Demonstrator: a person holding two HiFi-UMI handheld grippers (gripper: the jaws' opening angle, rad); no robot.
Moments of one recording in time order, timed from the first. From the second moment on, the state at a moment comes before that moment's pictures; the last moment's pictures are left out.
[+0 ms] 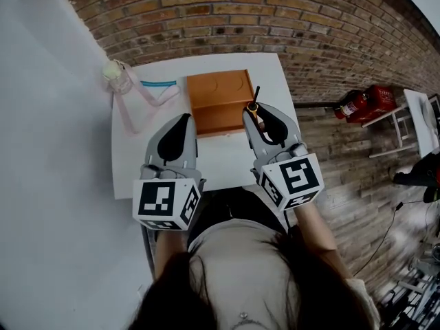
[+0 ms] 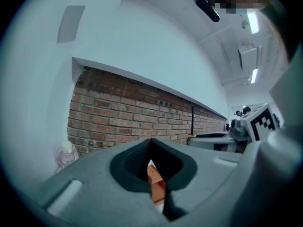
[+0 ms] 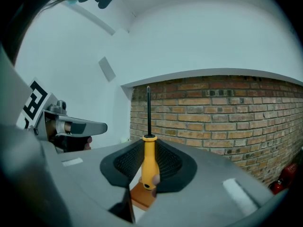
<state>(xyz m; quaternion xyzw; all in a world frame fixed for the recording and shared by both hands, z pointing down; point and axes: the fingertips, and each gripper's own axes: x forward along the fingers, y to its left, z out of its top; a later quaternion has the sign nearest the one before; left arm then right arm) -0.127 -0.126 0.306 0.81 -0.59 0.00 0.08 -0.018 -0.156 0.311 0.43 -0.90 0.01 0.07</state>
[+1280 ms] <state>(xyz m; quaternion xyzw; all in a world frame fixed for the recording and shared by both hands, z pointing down) -0.136 -0.189 0.317 0.74 -0.66 -0.01 0.10 -0.028 -0.247 0.384 0.31 -0.93 0.01 0.17</state>
